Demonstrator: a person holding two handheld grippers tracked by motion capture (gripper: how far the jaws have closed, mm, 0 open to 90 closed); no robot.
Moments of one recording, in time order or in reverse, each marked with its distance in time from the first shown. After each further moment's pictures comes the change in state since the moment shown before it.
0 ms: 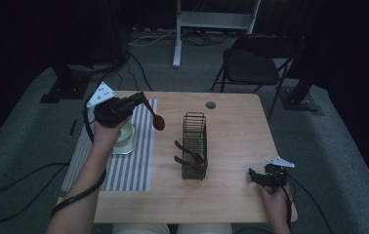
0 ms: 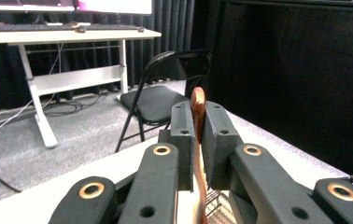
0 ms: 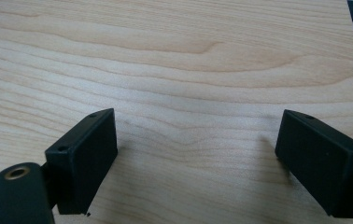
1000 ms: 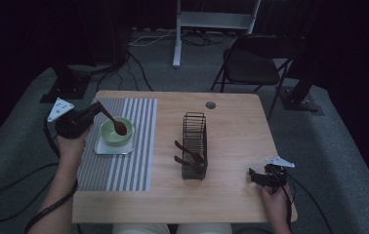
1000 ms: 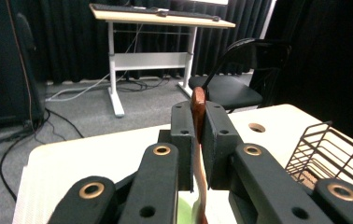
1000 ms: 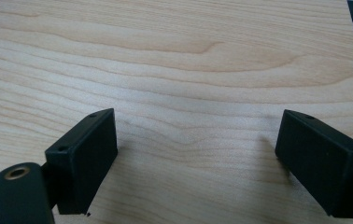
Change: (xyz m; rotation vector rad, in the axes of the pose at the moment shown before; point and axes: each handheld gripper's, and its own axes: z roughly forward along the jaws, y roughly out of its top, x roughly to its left) left arm 0.072 -0.059 -0.064 0.026 0.270 -0.095; right arm 0.000 0.000 0.000 0.001 0.000 0.001
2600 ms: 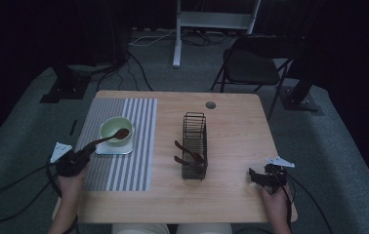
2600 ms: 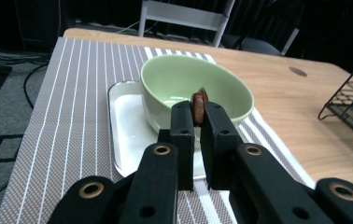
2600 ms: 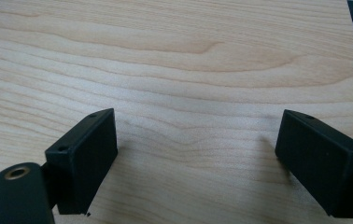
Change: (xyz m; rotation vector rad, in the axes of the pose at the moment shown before) left arm 0.017 -0.135 -0.028 0.118 0.110 -0.159; right arm 0.000 0.000 0.000 0.000 0.000 0.000
